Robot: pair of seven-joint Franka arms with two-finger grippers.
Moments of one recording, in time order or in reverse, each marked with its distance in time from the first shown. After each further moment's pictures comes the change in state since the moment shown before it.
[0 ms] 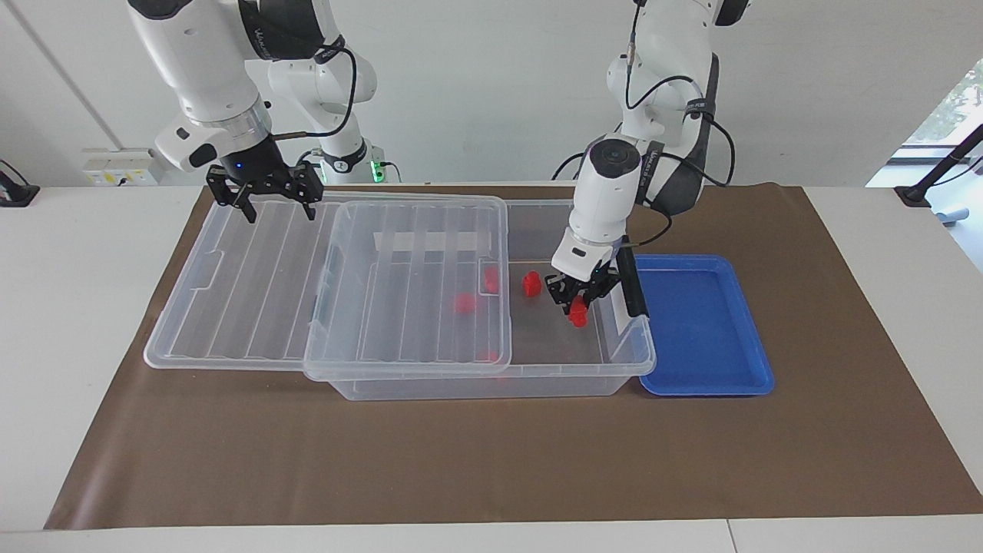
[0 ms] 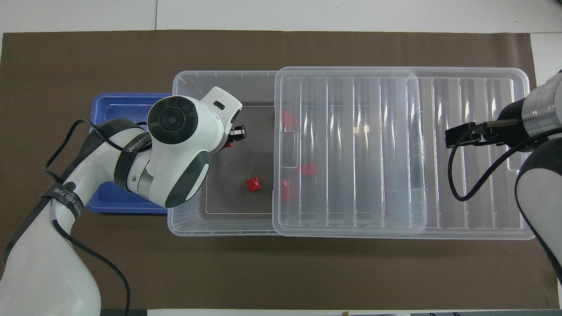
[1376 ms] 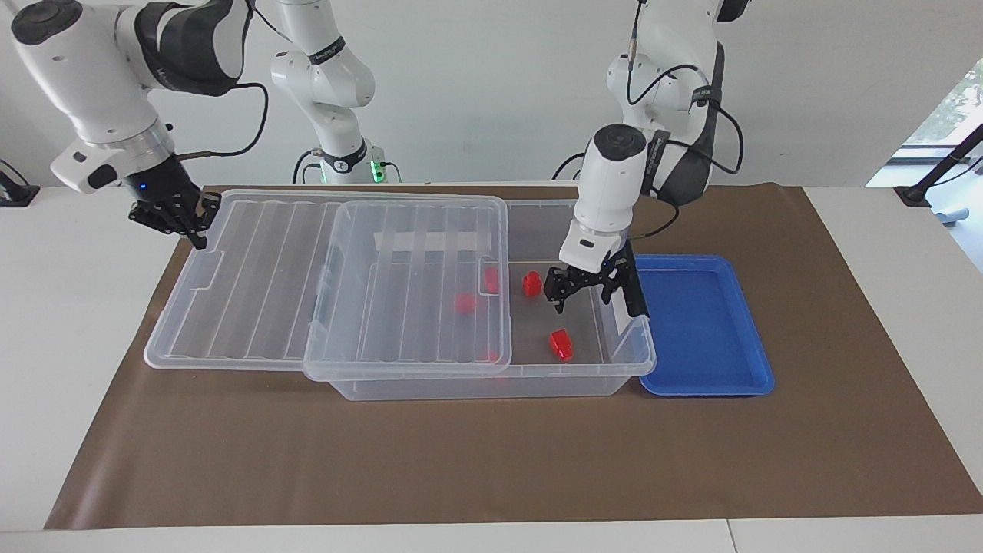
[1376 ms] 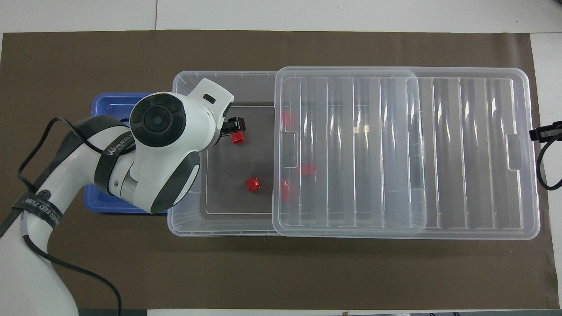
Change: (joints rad) left arm -0.003 -0.114 0.017 0.017 0.034 -0.107 -0.016; right arm -0.291 0.019 -0.017 -0.095 -0.017 0.187 -0.435
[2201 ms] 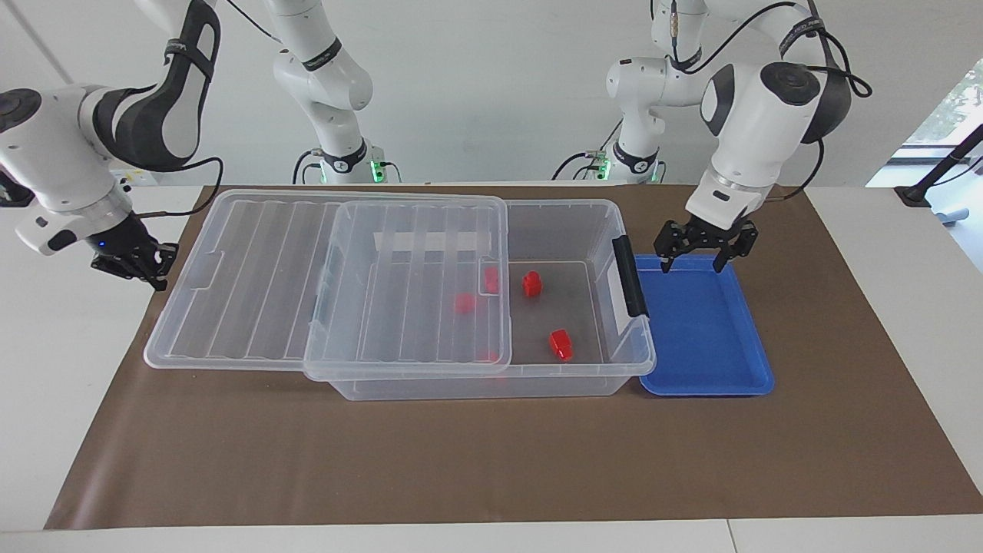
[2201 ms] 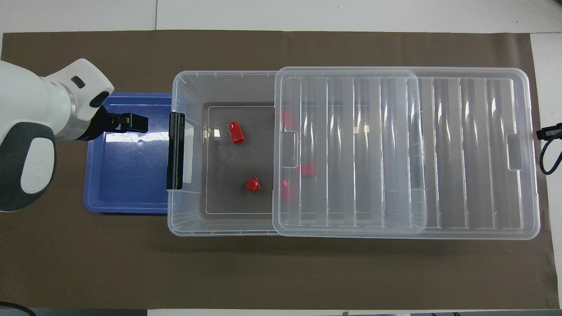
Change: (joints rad) left arm 0.317 -0.144 0.013 0.000 -0.130 -0.179 0.578; right arm -0.089 0.140 0.010 -0.051 -0.031 0.174 -0.069
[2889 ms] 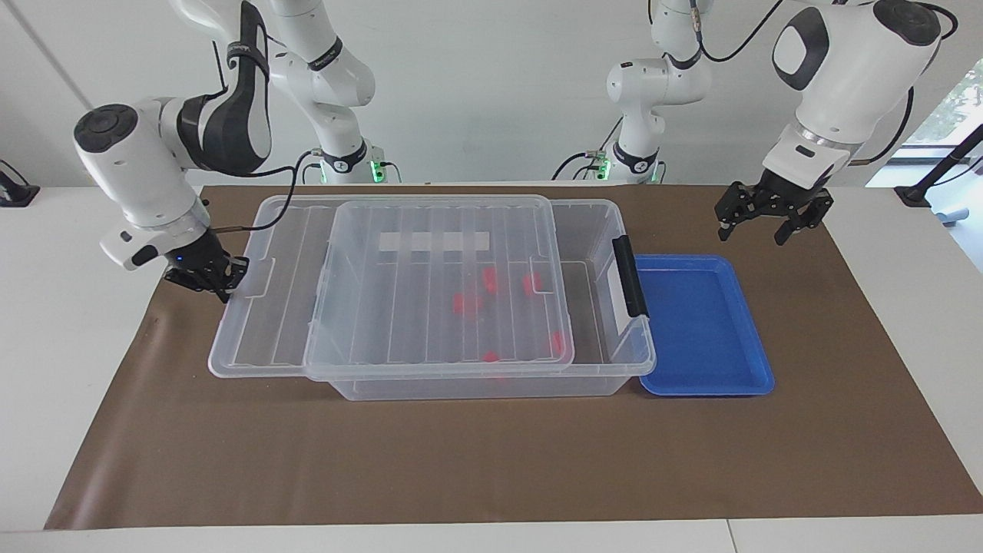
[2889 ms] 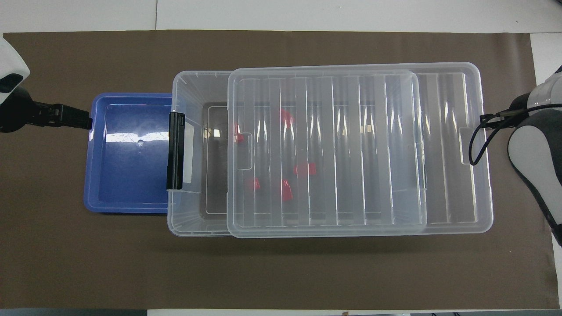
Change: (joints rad) left arm 0.092 -0.003 0.001 0.228 -0.012 -0.278 0.161; right arm 0.205 -0.002 0.008 -0.004 -0.001 -0.006 0.291
